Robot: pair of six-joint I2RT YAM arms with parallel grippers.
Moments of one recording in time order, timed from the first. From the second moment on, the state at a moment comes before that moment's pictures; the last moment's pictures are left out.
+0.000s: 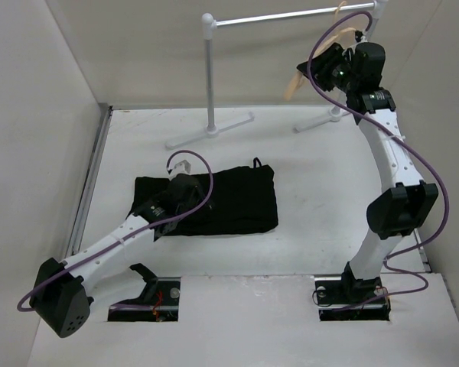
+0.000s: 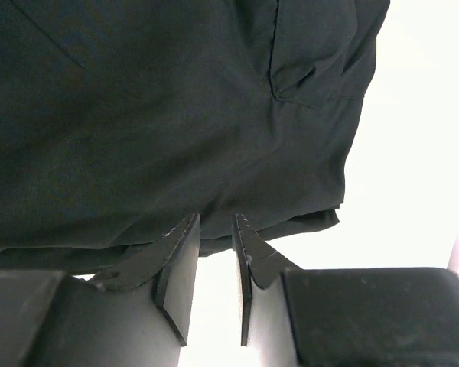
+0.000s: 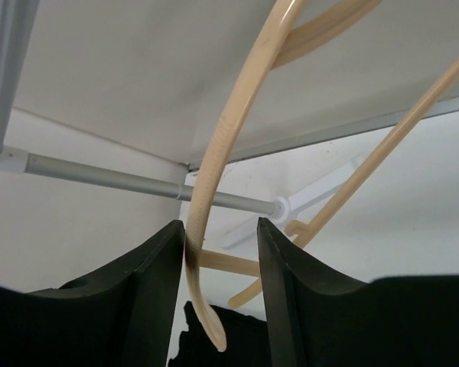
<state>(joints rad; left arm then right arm) -0.66 1.03 0.67 -0.37 -0.13 -0.93 0.11 1.80 1.95 -0.31 -0.33 0.80</state>
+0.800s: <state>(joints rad) -0.66 1.03 0.65 -0.37 -0.14 -0.96 0.11 1.66 1.91 -0.26 -0.44 0.77</state>
